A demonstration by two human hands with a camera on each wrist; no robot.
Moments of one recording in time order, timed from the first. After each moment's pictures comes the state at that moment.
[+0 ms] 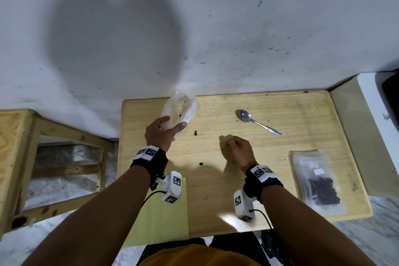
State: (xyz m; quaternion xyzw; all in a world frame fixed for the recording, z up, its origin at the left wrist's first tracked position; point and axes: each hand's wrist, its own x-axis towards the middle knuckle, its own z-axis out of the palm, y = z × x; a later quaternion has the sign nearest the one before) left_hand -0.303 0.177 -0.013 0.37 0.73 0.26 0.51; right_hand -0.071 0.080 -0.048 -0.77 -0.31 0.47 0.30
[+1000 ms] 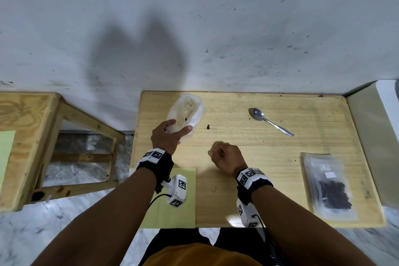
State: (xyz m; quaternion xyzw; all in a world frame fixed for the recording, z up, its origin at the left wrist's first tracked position) left_hand -0.329 0.138 -0.011 0.35 0.74 0.28 0.50; right_hand -0.127 0.063 -0.060 -0.67 -0.57 0.43 0.21
